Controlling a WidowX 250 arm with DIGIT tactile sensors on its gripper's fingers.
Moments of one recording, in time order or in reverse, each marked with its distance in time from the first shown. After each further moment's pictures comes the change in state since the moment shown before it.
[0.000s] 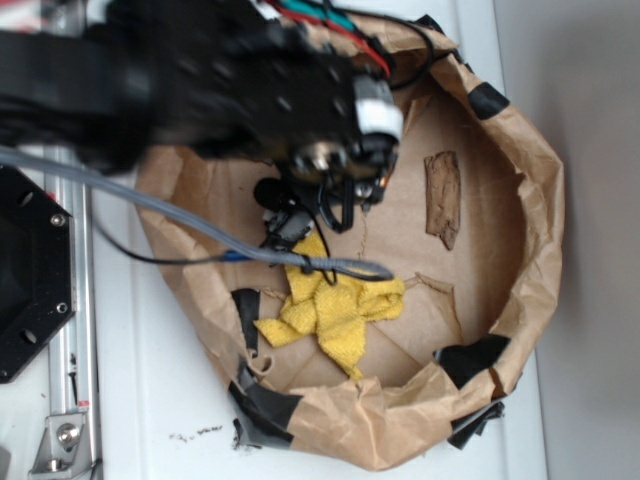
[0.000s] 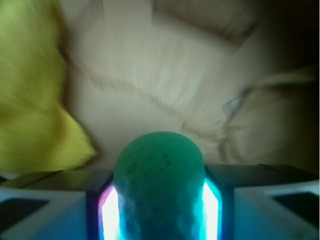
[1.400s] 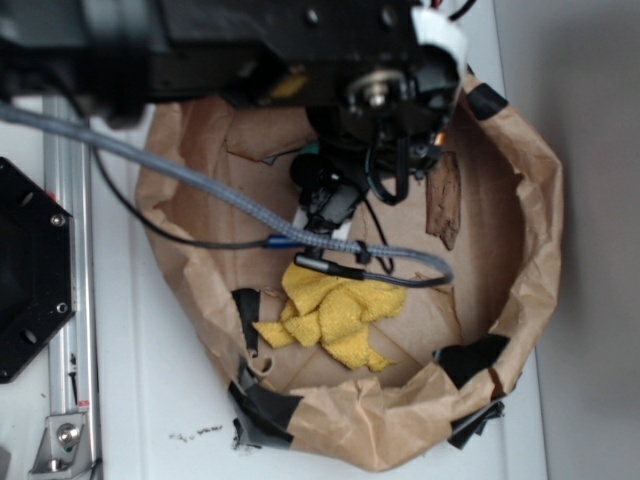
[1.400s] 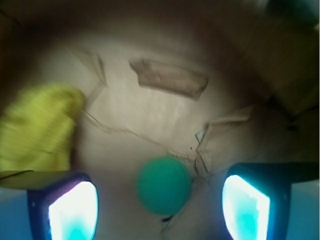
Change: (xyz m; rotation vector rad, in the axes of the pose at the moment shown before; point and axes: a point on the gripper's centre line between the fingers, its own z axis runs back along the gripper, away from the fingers) arm 0.010 0.010 -0.016 -0.024 0.087 -0.004
